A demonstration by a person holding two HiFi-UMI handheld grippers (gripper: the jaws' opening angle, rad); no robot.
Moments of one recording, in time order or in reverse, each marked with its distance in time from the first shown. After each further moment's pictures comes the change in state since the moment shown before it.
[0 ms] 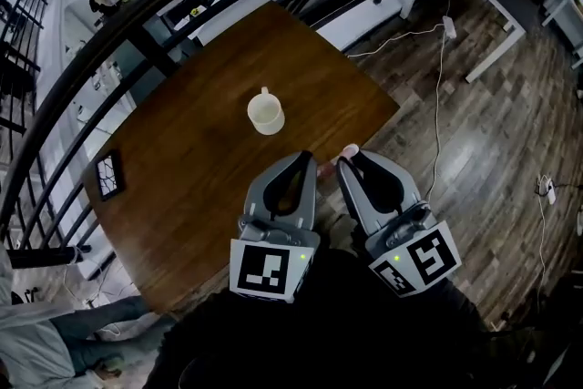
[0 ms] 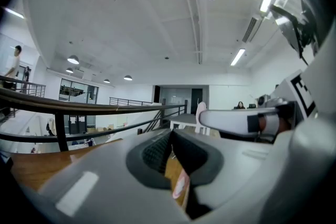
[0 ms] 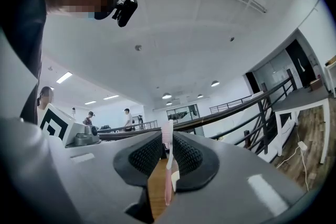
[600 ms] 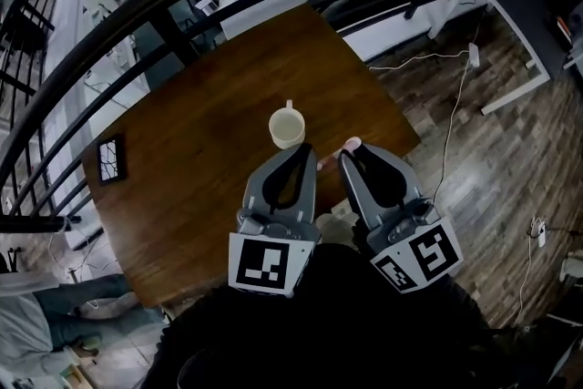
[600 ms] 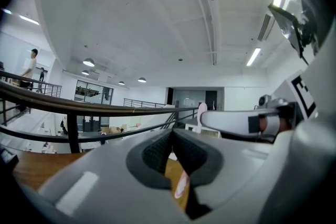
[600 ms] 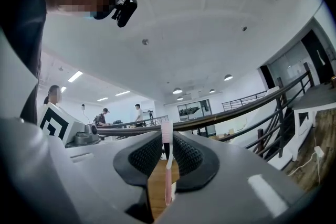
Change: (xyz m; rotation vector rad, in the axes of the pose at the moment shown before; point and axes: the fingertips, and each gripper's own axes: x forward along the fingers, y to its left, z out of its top) left arm 0.041 0.082 0.014 -0.061 -0.024 0.154; right arm 0.098 -0.013 0.006 -0.033 0.061 0.143
